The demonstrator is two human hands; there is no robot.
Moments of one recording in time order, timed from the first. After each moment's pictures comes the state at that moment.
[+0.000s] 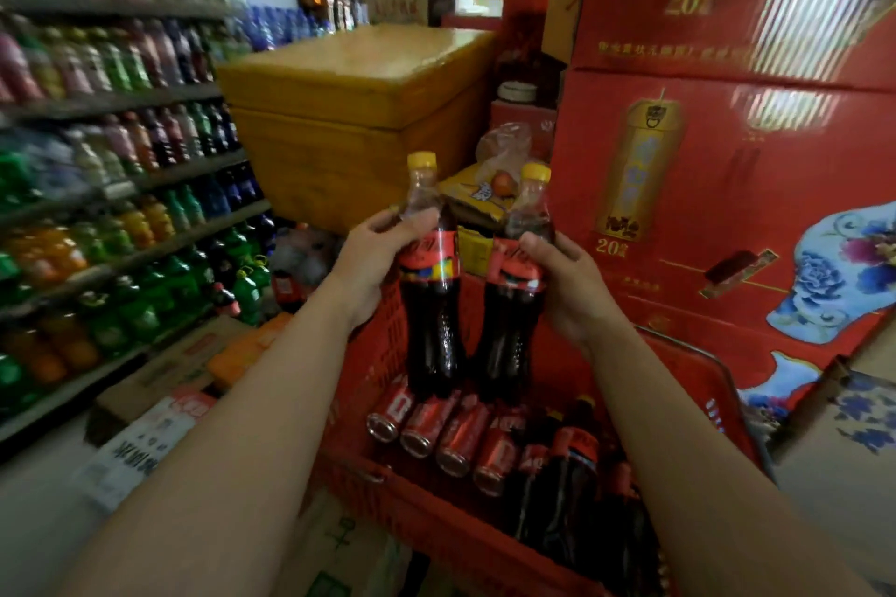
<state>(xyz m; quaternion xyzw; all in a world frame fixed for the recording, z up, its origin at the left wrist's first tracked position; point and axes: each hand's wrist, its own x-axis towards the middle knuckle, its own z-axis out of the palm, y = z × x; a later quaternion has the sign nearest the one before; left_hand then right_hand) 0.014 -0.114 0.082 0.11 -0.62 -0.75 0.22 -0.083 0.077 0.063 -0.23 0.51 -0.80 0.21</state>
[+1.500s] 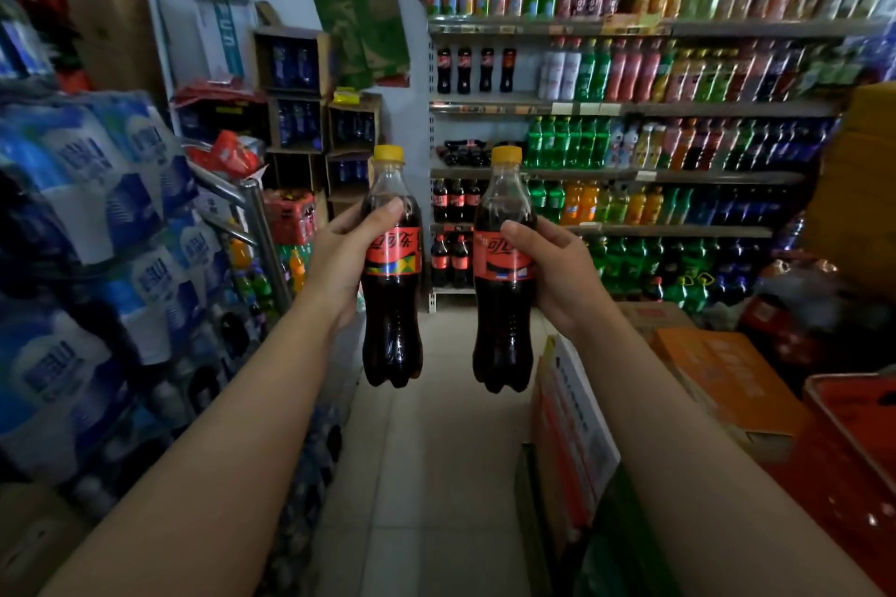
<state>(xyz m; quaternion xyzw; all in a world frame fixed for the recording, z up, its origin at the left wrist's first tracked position) 0.563 -0.125 0.087 0.42 -0.46 -0.44 0.64 0.343 -0.139 0.081 -0.49 0.29 -0.56 0.60</state>
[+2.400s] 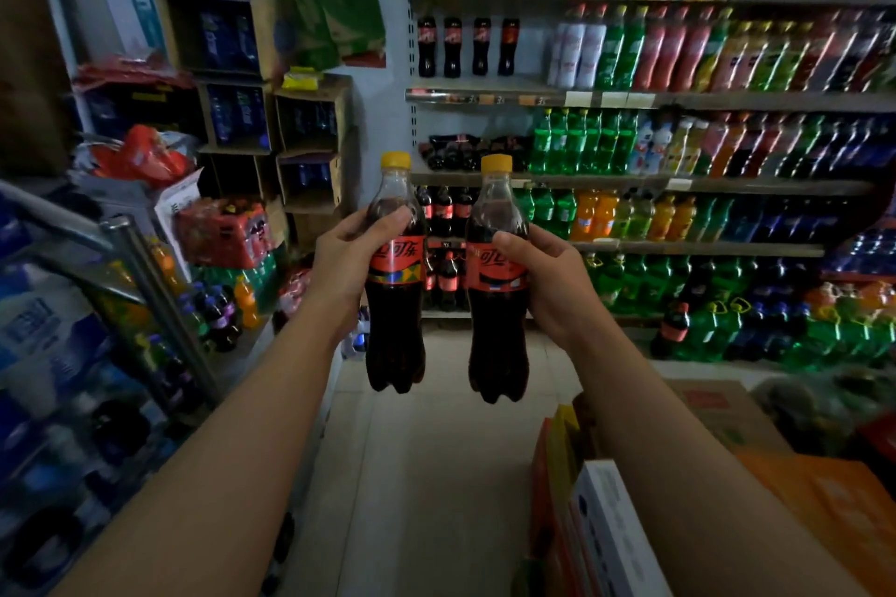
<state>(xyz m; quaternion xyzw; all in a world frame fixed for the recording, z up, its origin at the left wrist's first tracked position) 0.543 -0.507 0.047 0.45 -0.44 -0.45 0.63 0.332 -0.513 0.043 -0.49 0.33 -0.54 0.60</state>
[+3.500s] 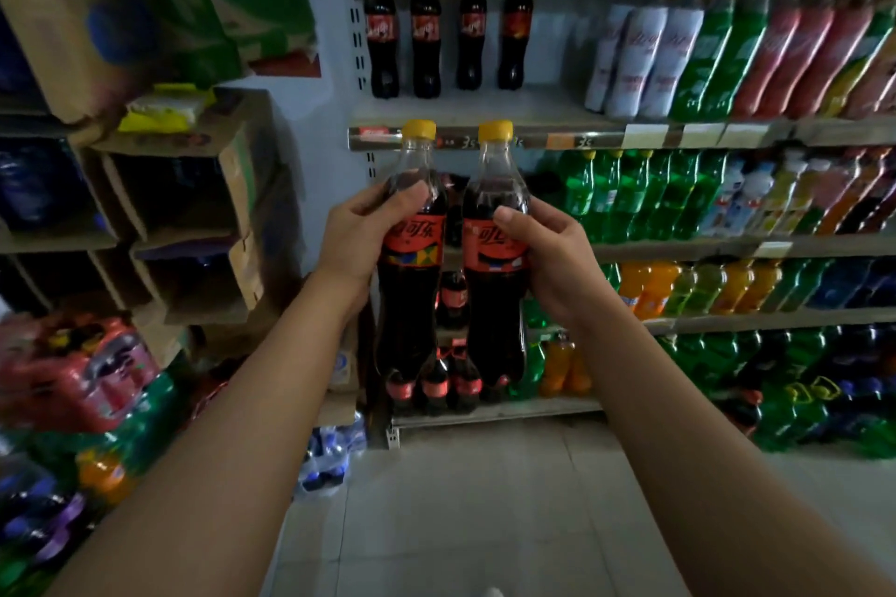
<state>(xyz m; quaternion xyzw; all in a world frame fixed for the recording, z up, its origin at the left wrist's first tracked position) 0.576 -1.135 0.056 0.39 -0.51 -0.47 0.60 0.381 -1.124 0.048 -0.49 0.31 -0.58 0.57</state>
